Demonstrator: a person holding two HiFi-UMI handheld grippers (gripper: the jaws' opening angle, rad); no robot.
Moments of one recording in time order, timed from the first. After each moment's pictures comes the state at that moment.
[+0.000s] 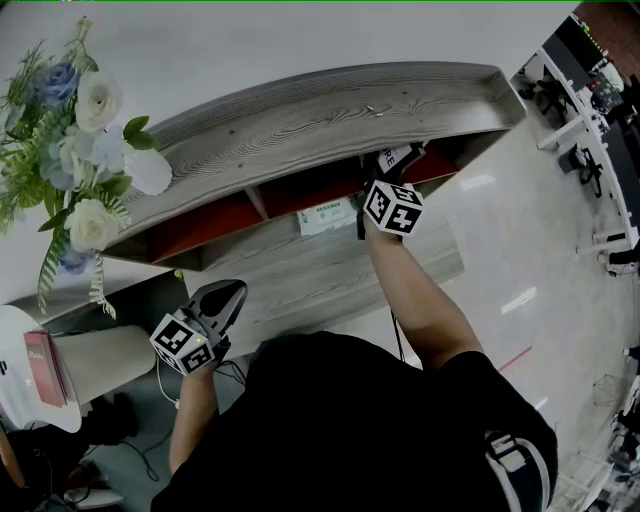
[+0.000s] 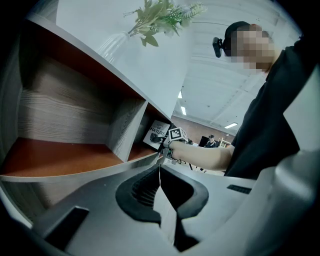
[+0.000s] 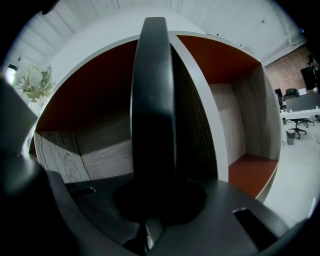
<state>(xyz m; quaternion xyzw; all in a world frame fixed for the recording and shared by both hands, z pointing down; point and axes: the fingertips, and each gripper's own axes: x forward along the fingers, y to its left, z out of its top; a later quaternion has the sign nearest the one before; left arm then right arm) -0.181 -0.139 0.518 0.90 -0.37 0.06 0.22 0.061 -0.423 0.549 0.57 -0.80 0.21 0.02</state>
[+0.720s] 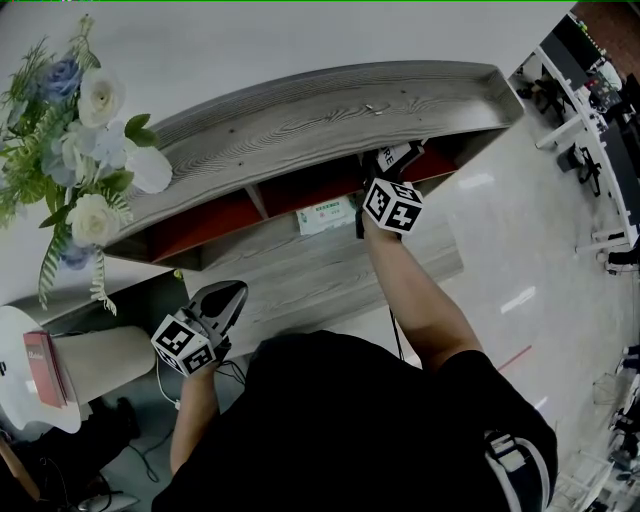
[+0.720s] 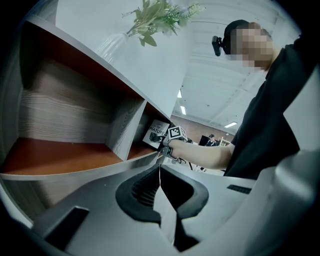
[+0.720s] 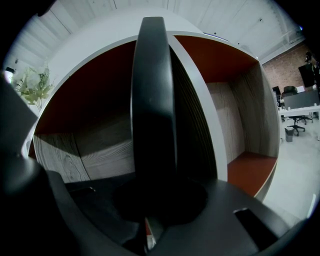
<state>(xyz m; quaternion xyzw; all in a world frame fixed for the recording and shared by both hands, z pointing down) -0.180 -0.135 0.520 0.90 -0.37 0.06 0.22 0.061 -0.422 0.549 0.57 -0.79 0.22 0.02</state>
